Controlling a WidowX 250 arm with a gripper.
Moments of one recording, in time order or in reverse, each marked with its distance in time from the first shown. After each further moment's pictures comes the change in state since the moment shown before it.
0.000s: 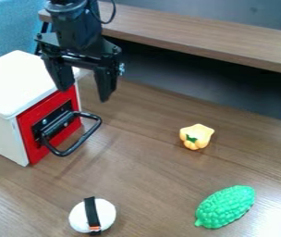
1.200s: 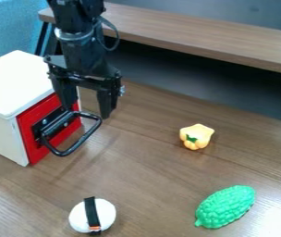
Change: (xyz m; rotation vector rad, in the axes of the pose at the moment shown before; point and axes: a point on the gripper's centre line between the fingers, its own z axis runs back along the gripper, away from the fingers) arm 0.002 0.008 -0.038 0.026 0.051 -0.015
